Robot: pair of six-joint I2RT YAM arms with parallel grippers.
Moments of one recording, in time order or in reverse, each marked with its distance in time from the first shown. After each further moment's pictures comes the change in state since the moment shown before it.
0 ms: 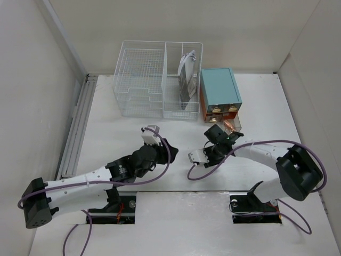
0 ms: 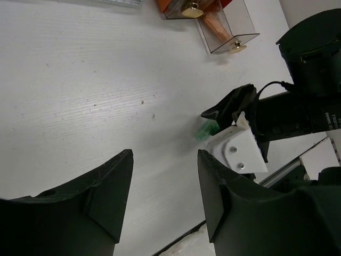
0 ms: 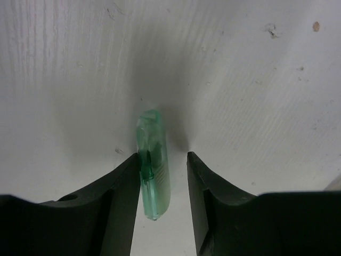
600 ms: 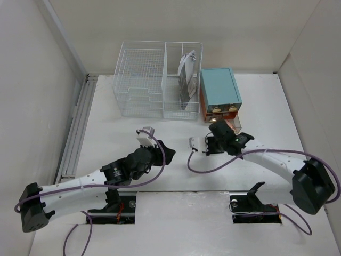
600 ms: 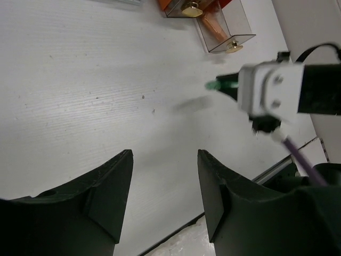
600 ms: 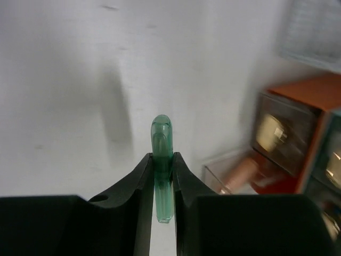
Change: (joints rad) left arm 0.000 -0.098 -0.042 -0.037 0.002 -0.033; right arm 0.018 -0.138 -0.004 0.117 0.169 0.190
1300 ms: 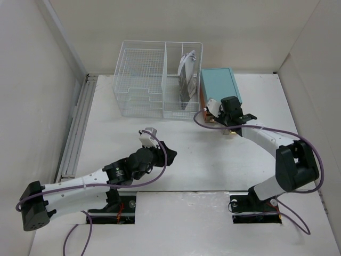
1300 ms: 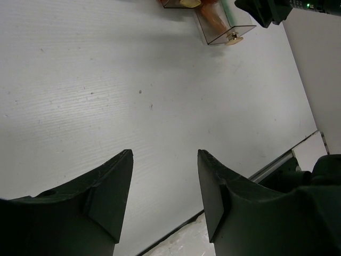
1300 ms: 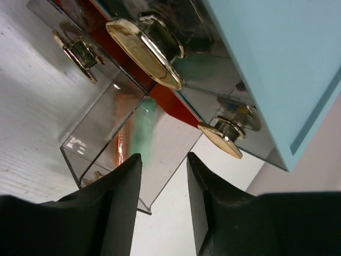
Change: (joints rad) left arm 0.000 0.031 -0.013 0.032 0.029 -0.002; right arm -0.312 0.212 0.203 0.249 0.341 0.247
